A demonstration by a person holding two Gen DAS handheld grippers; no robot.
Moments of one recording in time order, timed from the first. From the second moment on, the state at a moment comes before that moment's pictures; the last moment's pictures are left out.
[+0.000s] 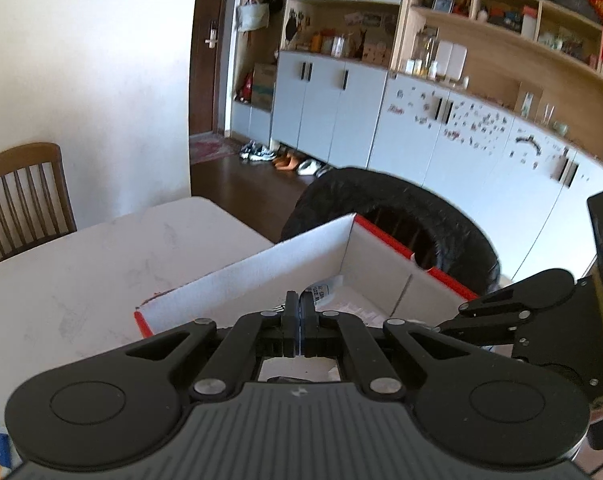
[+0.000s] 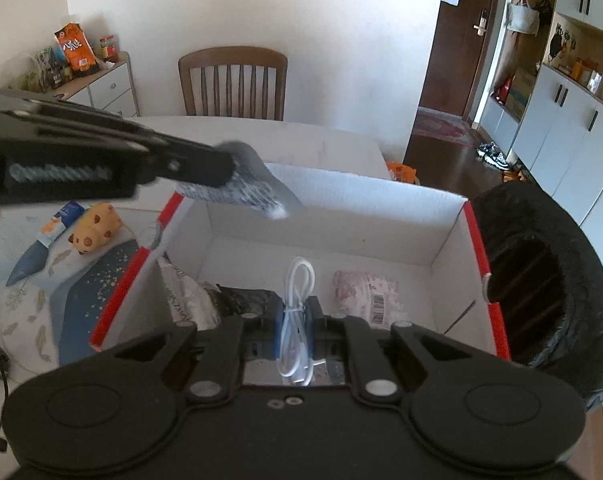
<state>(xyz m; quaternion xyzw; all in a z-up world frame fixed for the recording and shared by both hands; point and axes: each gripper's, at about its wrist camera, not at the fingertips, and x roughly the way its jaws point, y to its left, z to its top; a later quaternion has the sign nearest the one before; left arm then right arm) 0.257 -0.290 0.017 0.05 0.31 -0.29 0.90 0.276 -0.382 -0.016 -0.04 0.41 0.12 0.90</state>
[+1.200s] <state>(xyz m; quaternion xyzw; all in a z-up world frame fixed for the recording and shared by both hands) 0.318 -0.318 -0.064 0.09 0.48 -0.24 0.84 0.308 -0.388 -0.072 0.00 0.50 0.12 0.86</state>
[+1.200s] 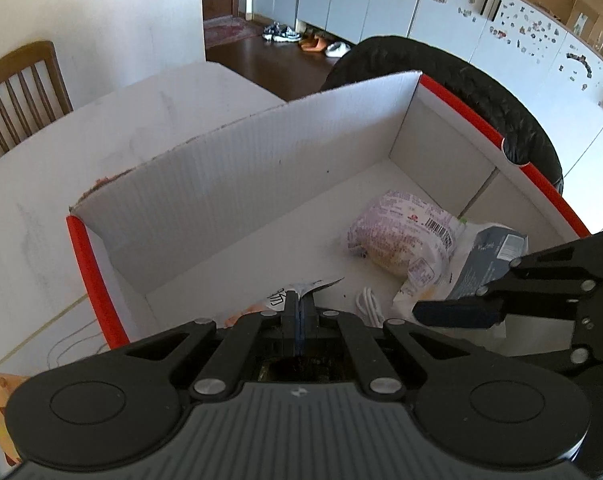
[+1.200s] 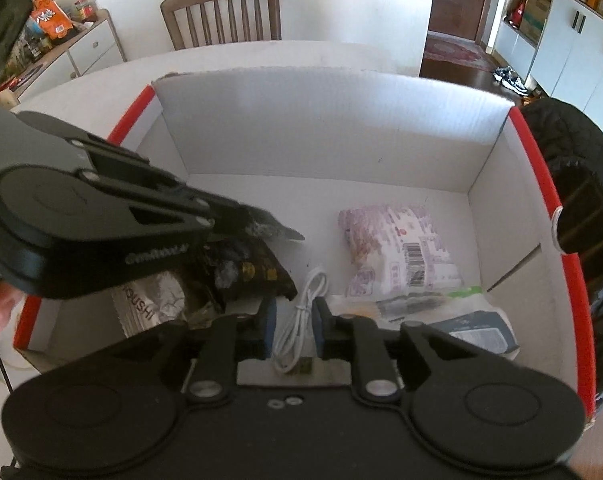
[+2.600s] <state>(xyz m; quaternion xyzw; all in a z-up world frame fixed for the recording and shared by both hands) 0.250 -0.275 0.010 0.05 0.39 -0.31 0.86 0.262 -0.396 0.003 0.00 0.43 0.11 0.90</state>
